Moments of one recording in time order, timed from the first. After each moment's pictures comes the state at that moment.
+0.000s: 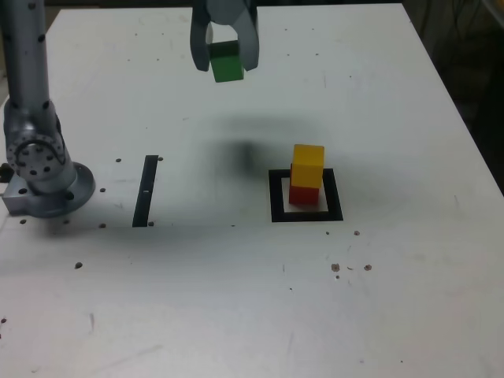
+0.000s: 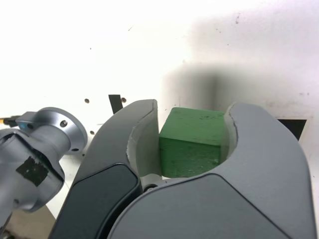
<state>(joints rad) 0.34 1.81 -1.62 1.53 0.08 0.36</state>
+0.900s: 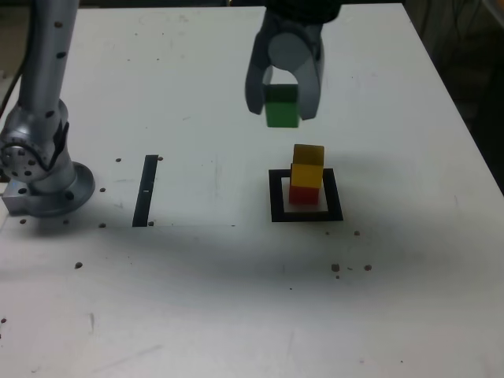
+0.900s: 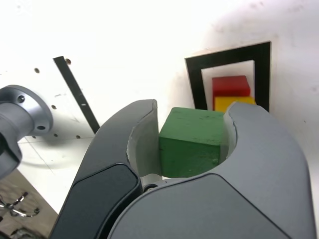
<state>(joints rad) 0.00 2.01 -1.88 1.62 0.05 0.20</state>
